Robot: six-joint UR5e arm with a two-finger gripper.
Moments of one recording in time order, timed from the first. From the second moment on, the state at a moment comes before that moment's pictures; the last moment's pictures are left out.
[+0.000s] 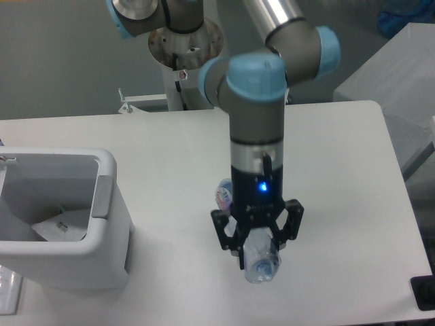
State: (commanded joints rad) arm 2.40 -1.90 -1.34 -0.64 1.29 0.08
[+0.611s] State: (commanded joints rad) arm 2.25 -1.82 -1.31 -0.63 1.25 0.03
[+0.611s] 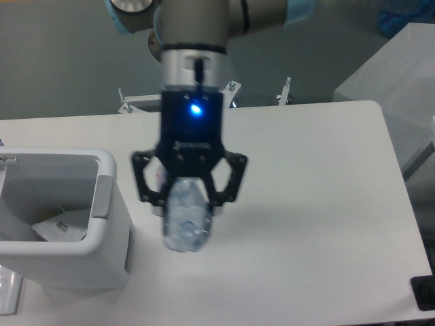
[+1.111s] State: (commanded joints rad) arm 2.11 -1.84 -1.30 -0.63 1.25 0.02
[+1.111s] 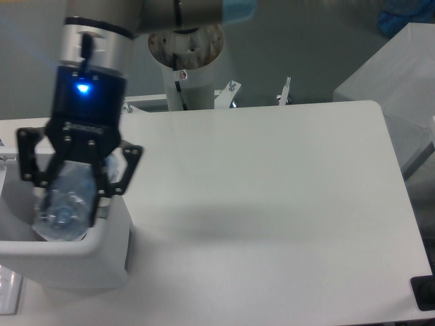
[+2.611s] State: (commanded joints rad) arm 2.29 -1.89 -1.30 -0.65 1.28 0.29
